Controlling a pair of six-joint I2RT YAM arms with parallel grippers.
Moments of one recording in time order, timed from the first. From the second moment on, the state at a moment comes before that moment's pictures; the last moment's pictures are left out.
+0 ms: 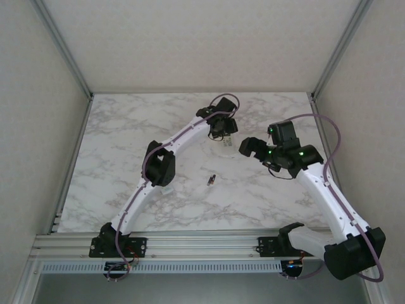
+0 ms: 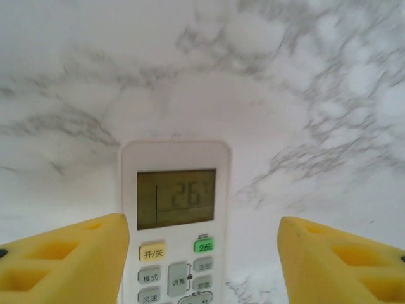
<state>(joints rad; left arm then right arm) -0.67 2.62 2.53 -0.85 -0.03 -0.88 0.37 1.13 1.08 -0.86 -0.16 0.69</state>
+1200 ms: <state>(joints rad) -0.34 1.53 0.92 -0.57 0.00 -0.87 0.44 1.79 1.50 -0.84 -0.39 0.70</state>
